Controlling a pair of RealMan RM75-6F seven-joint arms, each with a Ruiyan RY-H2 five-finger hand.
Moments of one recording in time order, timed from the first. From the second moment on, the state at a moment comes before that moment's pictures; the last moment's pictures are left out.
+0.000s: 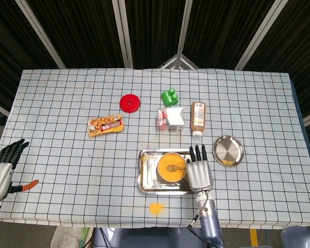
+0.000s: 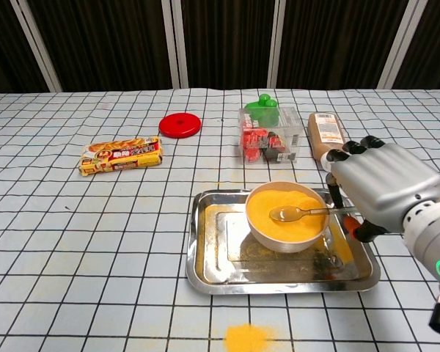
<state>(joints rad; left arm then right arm) -0.12 -1.08 -0.03 -1.70 1.50 1.42 -0.11 0.51 -1.84 0.10 -1.76 -0.98 1.53 -1.32</state>
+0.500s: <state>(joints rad) -0.12 -1.08 -0.03 -1.70 1.50 1.43 -0.11 0.51 -1.85 0.10 -1.76 -0.99 1.53 -1.31</state>
